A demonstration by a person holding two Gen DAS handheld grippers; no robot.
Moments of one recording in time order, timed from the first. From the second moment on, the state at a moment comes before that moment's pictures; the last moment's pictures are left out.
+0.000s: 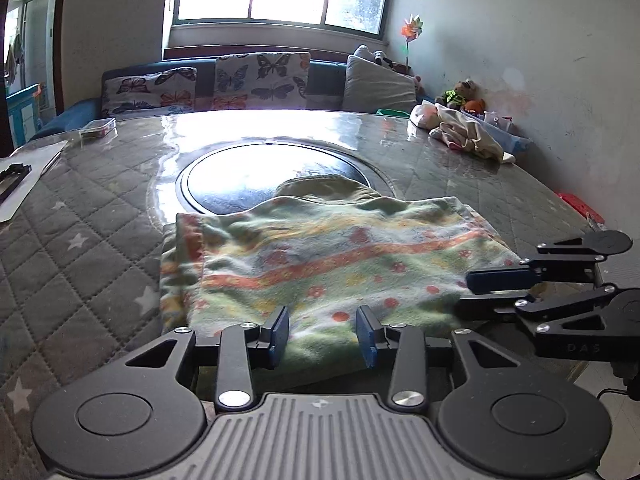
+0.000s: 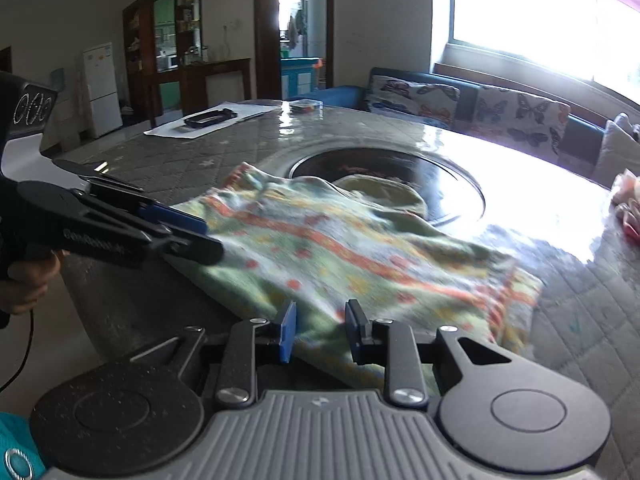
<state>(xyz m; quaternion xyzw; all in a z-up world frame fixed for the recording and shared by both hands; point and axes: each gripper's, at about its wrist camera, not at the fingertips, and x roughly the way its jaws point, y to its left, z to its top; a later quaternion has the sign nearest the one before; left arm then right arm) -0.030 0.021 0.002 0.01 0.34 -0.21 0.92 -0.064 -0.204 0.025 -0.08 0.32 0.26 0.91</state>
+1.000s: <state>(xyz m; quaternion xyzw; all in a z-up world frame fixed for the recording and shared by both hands) 0.003 0.037 0.013 -0.02 0.34 -0.18 0.92 -0.028 -0.252 0.030 -0.04 0.34 0.20 0.92</state>
